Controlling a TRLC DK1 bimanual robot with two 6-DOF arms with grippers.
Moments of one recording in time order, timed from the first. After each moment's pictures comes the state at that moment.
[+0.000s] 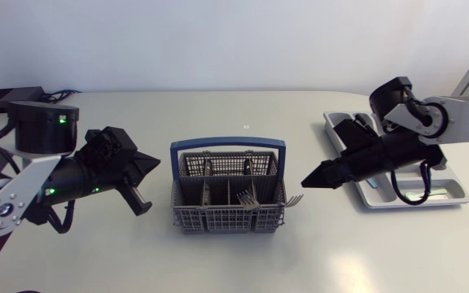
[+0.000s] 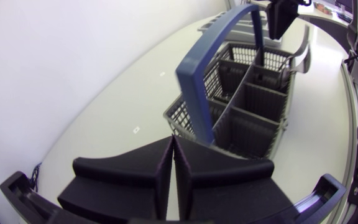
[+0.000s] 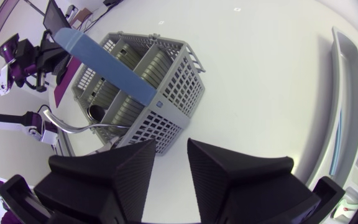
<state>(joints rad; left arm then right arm) -0.34 1.17 0.60 -0.02 0.20 0.58 0.11 1.52 0.94 -0.64 -0.62 -0.28</state>
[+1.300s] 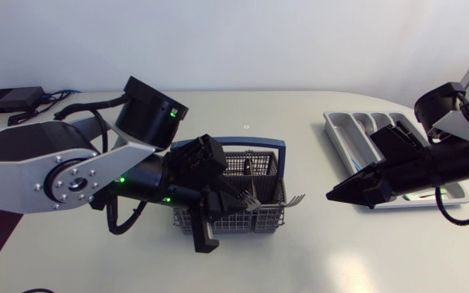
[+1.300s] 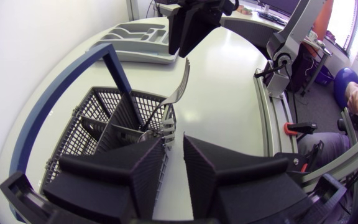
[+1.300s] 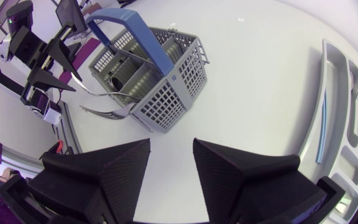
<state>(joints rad) -0.74 1.42 0.90 -0.29 0.43 0.44 -0.02 1.32 0.86 -0.80 -0.68 -0.53</state>
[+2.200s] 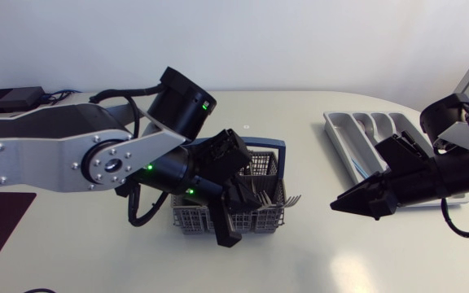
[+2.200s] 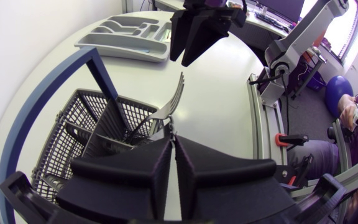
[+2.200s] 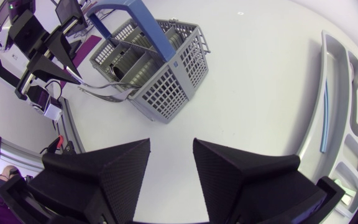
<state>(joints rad) -0.78 1.53 1.03 -0.37 0.45 0.37 -0.05 1.28 0.80 -0.82 -0.68 -0.56</state>
